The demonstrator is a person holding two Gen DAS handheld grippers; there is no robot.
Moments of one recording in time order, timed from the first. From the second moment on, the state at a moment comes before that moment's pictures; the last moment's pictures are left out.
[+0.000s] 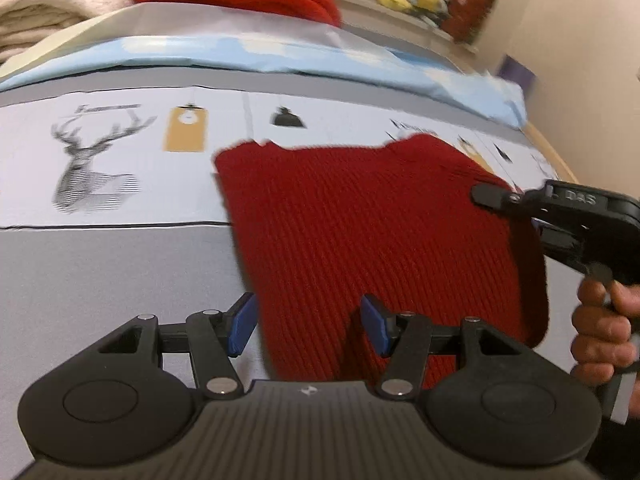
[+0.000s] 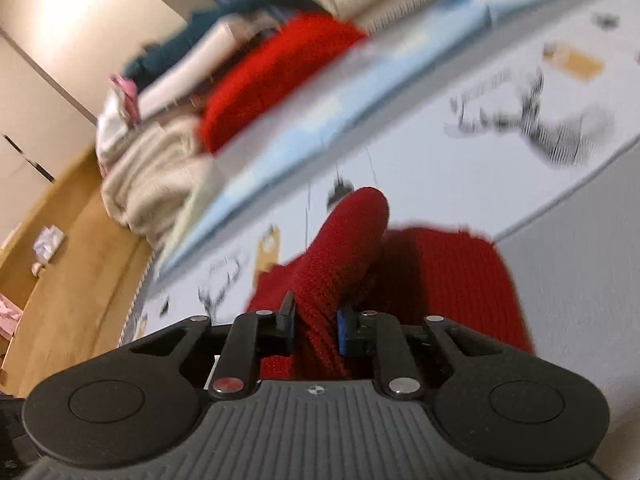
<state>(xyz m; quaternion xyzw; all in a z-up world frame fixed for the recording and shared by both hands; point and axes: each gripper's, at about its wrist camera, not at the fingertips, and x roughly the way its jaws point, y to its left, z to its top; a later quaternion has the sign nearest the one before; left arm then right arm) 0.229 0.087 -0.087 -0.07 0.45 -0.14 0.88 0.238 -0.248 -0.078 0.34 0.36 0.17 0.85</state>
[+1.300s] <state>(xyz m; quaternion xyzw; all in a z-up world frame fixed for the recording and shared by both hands) 0.157 0.058 -0.054 0.06 0.40 -0.04 0.91 0.138 -0.257 -0.040 0.04 0.39 0.13 0.91</state>
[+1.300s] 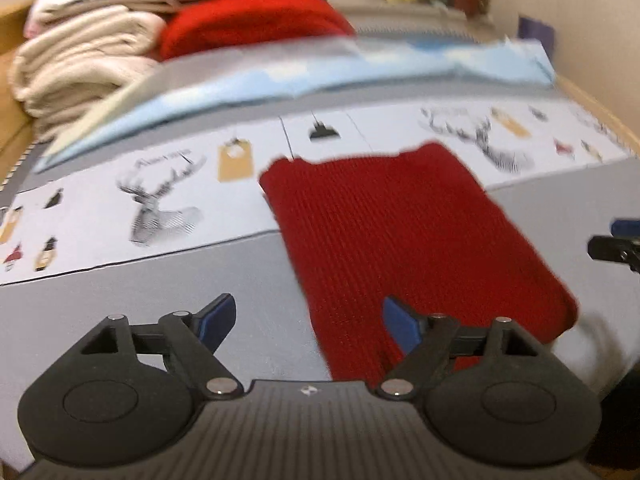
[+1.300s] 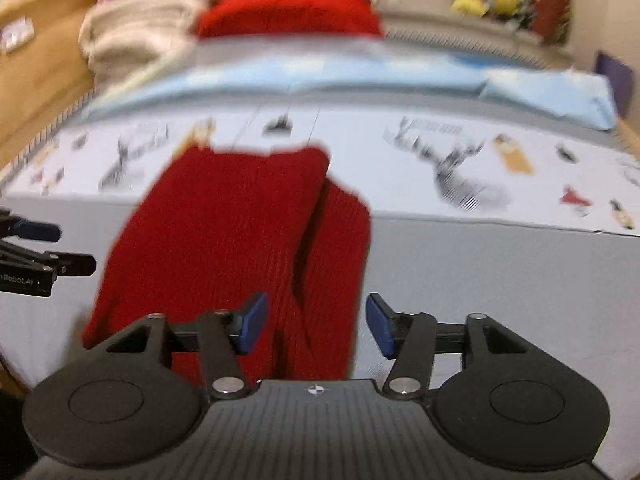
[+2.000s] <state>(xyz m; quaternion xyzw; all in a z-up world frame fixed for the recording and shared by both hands) 0.039 0.013 -0.067 -0.04 0.41 0.01 0.91 0.037 -0.245 -0.028 0.03 0.37 0.10 0.92</state>
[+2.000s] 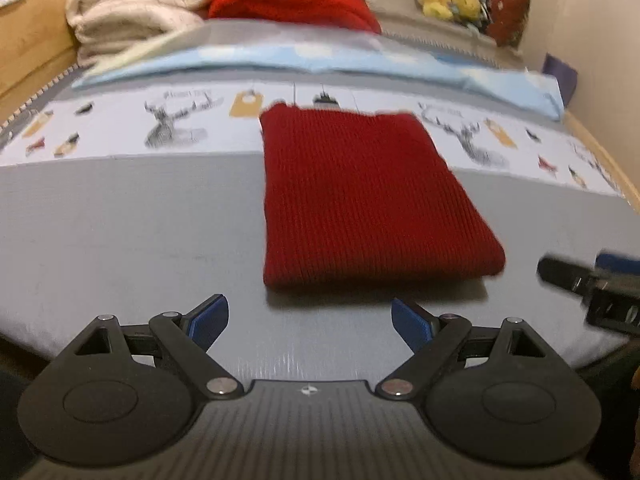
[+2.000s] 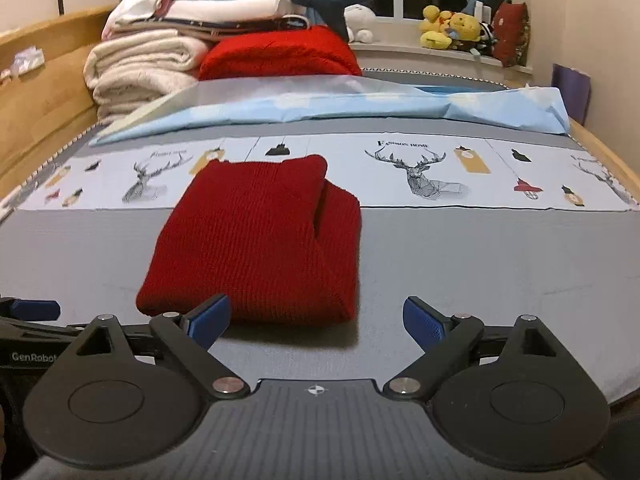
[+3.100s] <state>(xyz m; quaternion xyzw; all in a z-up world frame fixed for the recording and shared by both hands) 0.049 0.008 -0.074 -0.03 0.40 -0.01 0.92 0.054 -0.213 -0.040 0.02 0.37 0.12 0.92</state>
